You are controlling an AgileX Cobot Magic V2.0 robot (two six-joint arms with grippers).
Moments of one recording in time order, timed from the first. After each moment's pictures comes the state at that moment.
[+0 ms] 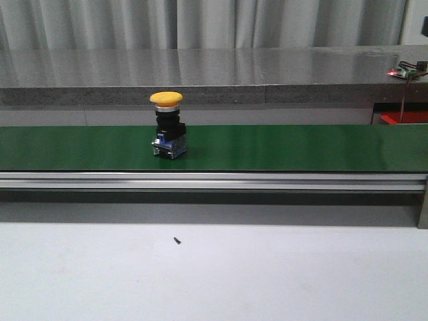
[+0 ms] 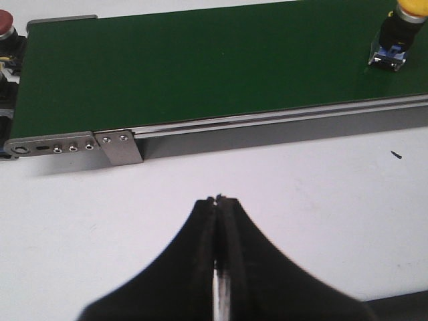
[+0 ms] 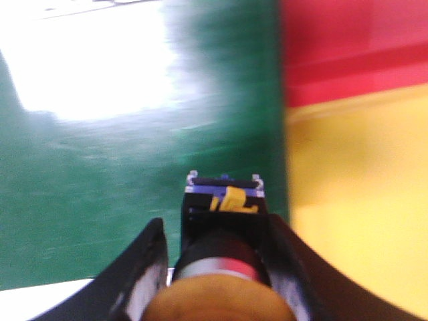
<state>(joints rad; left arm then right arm) 0.05 0.65 -0.66 -0.30 0.83 0.32 -0.13 1.78 -1.54 0.03 1.21 0.15</state>
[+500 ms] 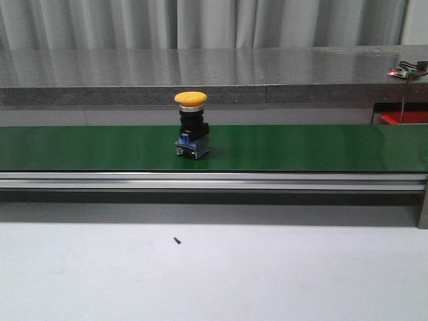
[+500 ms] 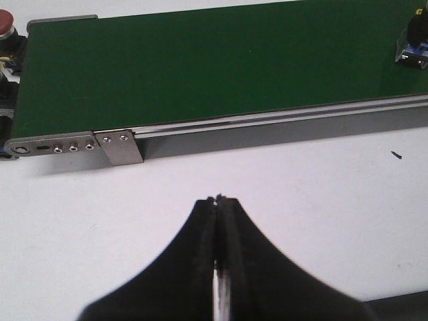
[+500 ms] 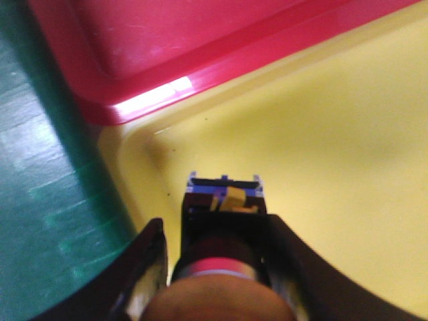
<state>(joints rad) 0.05 0.65 -0.66 -0.30 0.83 0.32 -0.33 1.79 -1.43 0.02 1.10 0.13</state>
